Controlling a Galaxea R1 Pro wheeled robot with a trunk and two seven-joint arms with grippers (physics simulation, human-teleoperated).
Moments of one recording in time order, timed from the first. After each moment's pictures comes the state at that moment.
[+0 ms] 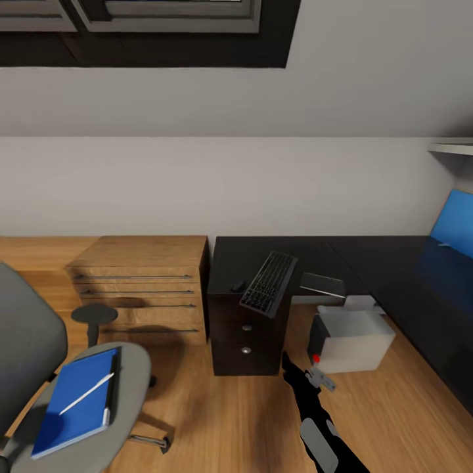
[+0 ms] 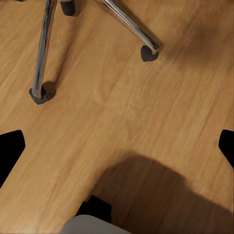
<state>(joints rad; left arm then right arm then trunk) -0.18 0.06 0.18 -0.03 0.38 -0.51 -0.12 -0.40 0.08 0.14 -0.63 -0.80 -0.37 0.07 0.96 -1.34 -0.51</state>
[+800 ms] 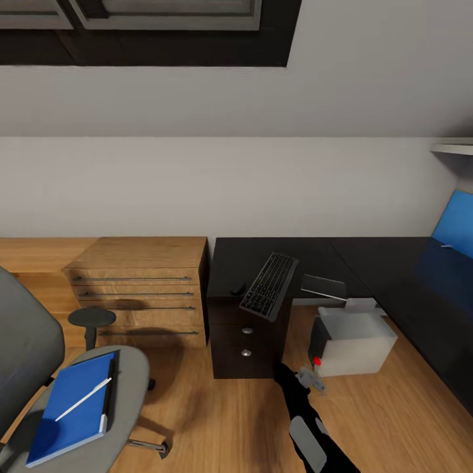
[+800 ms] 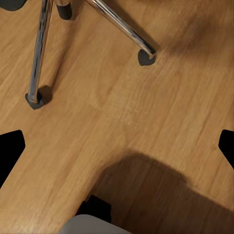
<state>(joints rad) -0.18 0.06 0.18 -0.03 0.38 -0.51 -0.12 -0.42 0.13 0.14 -0.60 -0.81 -0.35 0.05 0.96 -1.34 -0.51</state>
